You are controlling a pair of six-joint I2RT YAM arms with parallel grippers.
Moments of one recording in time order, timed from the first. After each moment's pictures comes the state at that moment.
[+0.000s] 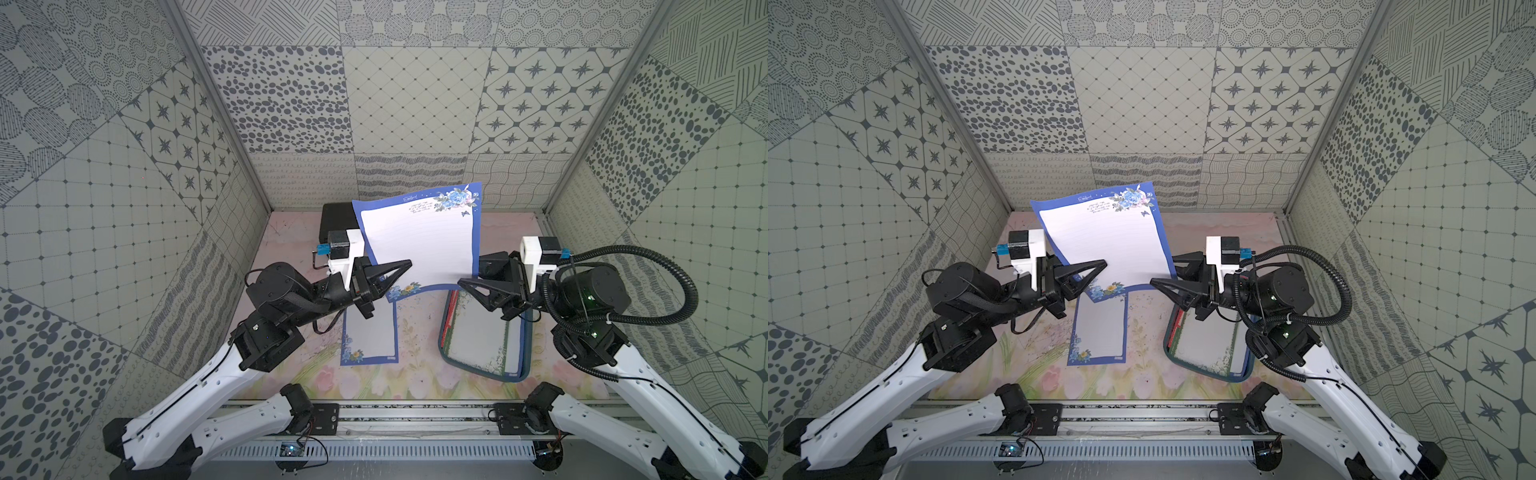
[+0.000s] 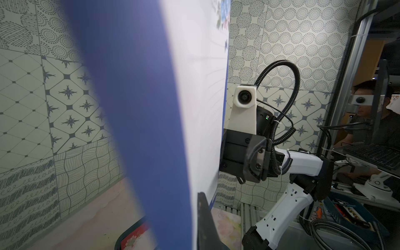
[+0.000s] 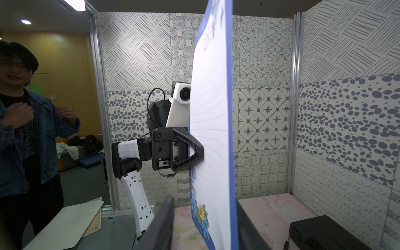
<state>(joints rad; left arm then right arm) -0.88 0.86 1.13 -0.01 0.37 -0.17 0.68 0.82 1.00 0.24 -0.71 0.27</state>
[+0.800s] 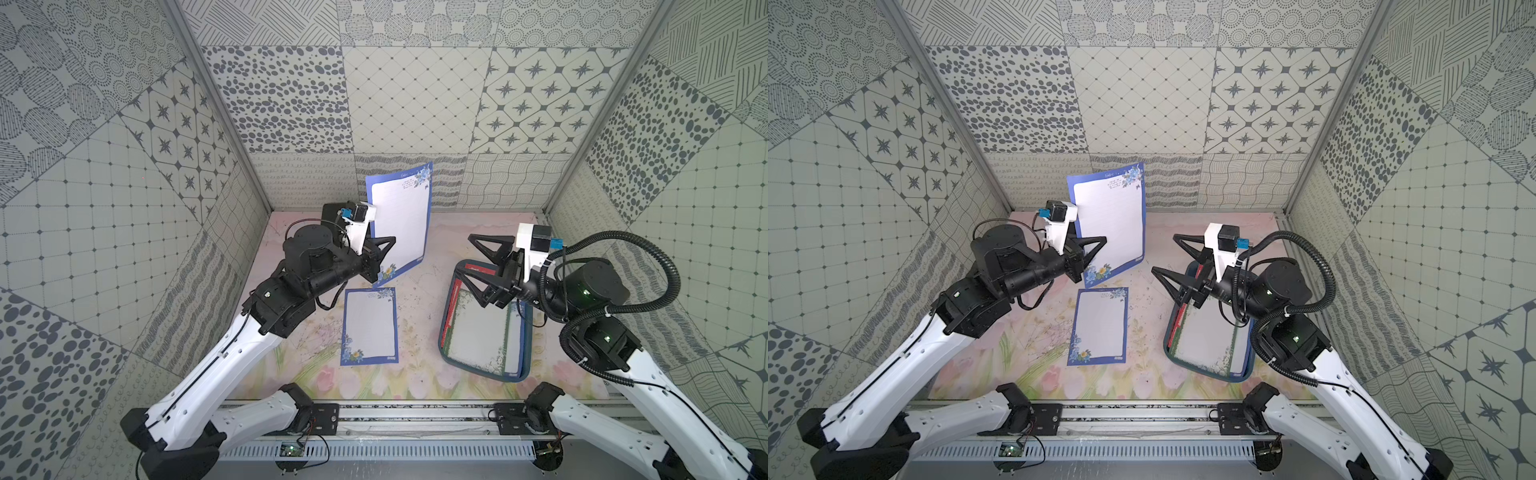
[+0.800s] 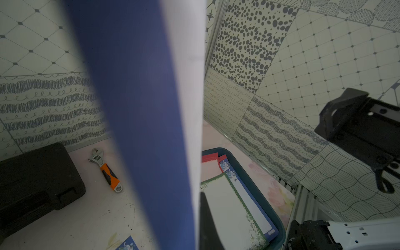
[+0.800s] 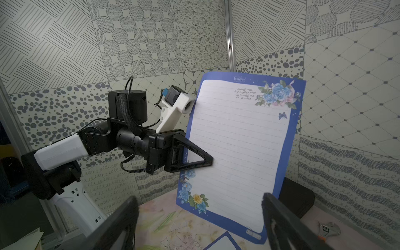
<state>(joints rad) -0.68 1.05 1.29 -0.43 0.20 -0.21 0.68 0.82 1.06 -0.04 -0.40 0.21</state>
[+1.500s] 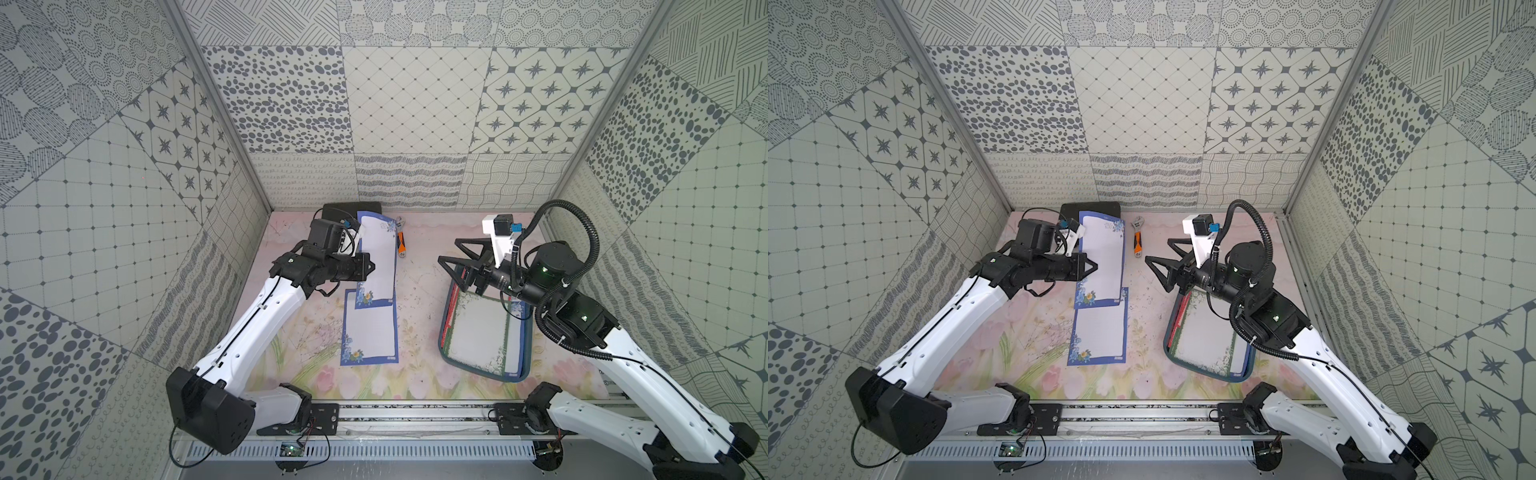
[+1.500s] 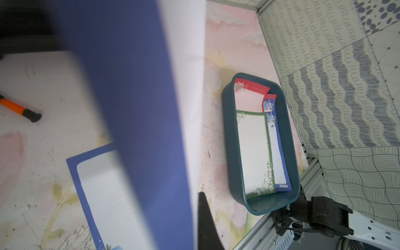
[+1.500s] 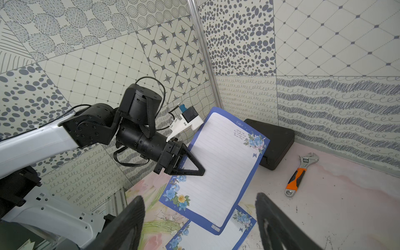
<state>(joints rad) -0.40 1.29 1.25 -0.79 0.40 -0.33 0.68 0.94 1.11 -0.21 -0.30 0.29</state>
